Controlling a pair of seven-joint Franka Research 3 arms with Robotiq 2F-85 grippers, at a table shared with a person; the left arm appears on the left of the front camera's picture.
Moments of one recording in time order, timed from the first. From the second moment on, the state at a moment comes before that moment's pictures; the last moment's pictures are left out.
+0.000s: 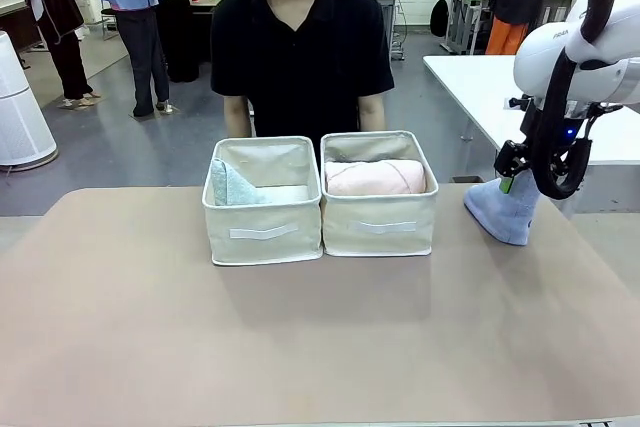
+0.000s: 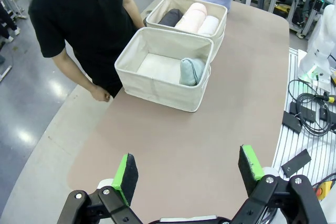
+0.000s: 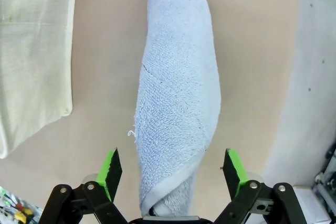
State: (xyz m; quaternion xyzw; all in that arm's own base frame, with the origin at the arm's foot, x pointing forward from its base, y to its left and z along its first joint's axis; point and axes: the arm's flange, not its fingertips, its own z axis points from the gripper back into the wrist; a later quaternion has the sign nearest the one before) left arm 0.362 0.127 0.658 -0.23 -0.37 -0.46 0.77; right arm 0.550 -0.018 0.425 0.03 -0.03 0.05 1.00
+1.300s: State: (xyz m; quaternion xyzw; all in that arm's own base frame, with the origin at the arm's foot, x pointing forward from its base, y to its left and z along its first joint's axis) left arm 0.362 0.127 0.658 -0.23 -0.37 -0.46 0.77; right arm 0.550 -0.019 0.439 0.04 -0.04 0.05 1.00
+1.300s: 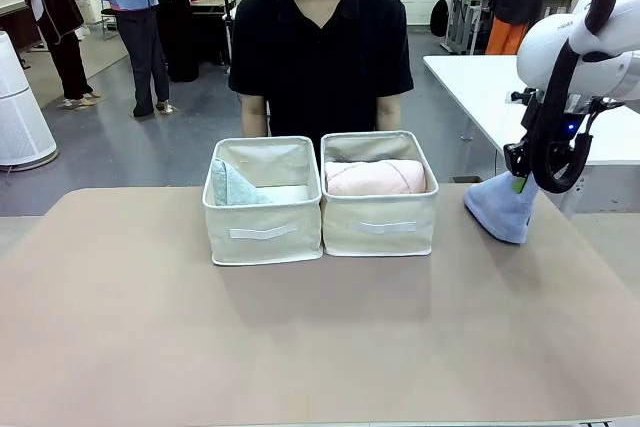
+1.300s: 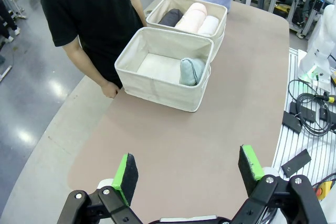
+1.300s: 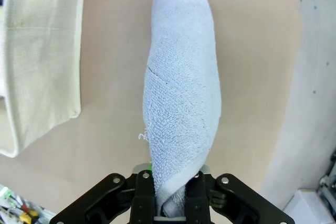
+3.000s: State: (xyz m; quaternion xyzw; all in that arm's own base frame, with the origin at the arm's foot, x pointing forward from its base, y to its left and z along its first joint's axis) left arm 0.362 0.127 0.659 -0.23 -0.37 -0.46 0.77; right arm 0.437 0.062 0.706 0.03 -0.10 0.22 0.97
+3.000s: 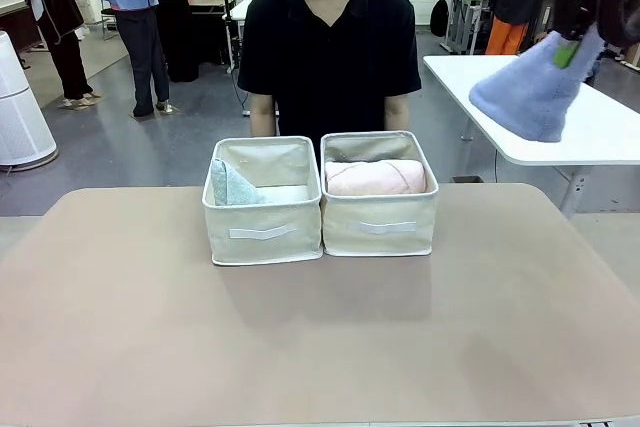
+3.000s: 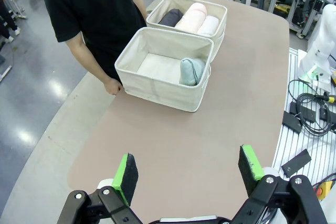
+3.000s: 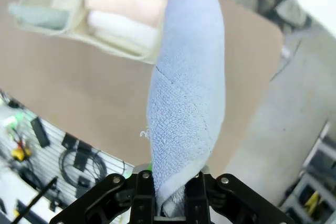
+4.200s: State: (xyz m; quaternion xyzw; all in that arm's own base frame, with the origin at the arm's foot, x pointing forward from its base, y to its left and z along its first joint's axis) left arm 0.362 0.127 0.659 -0.23 -0.37 -0.46 0.77; right arm 0.461 0.351 0.615 0.00 -0.09 0.55 0.83
